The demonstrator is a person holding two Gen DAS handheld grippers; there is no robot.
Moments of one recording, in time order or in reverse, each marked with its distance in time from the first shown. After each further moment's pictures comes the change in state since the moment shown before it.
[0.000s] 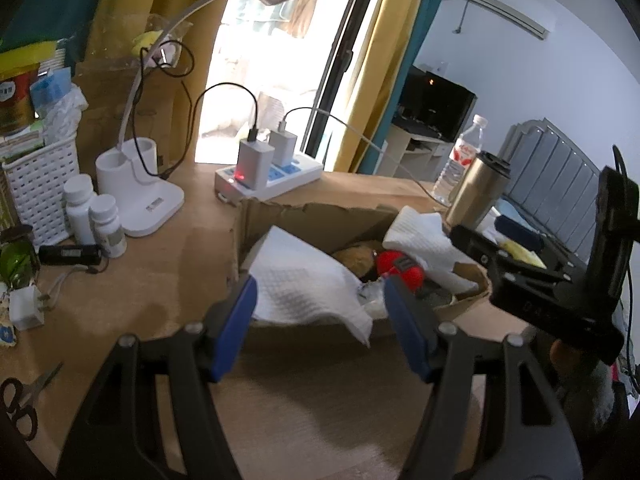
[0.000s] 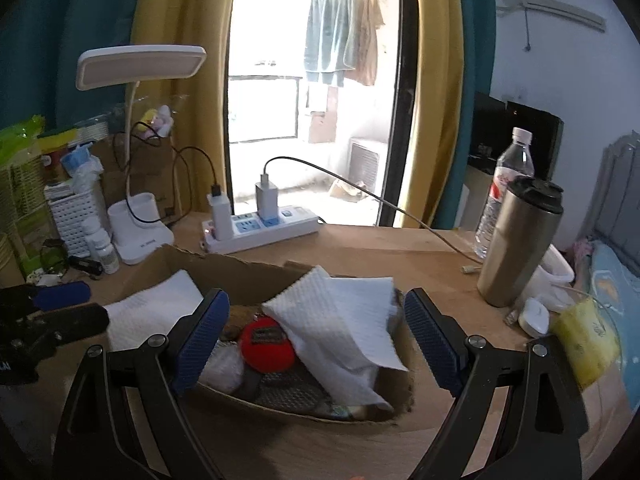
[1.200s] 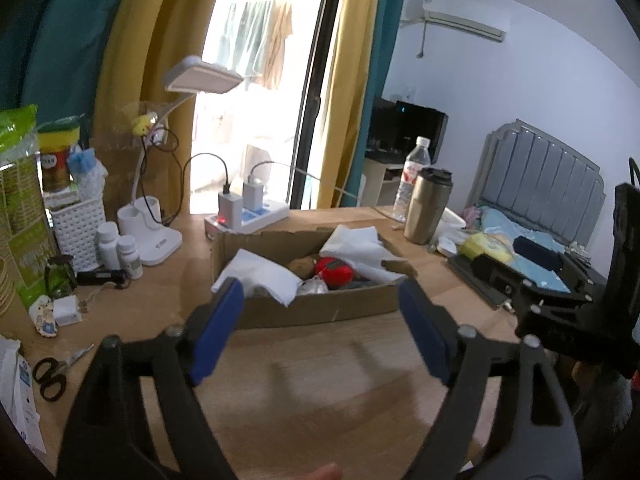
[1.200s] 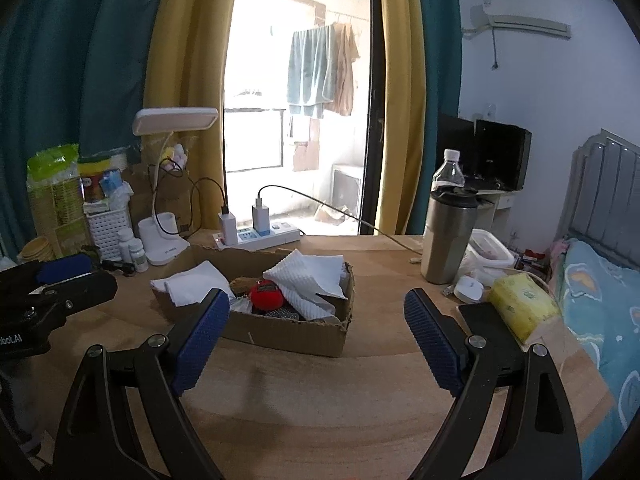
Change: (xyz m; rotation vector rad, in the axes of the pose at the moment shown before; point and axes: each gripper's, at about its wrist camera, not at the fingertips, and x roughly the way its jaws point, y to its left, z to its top) left arm -0.105 -0.072 -0.040 0.134 -0.182 0.006; right arm -0.147 -0.012 -0.040 0.043 -0.119 -0.045
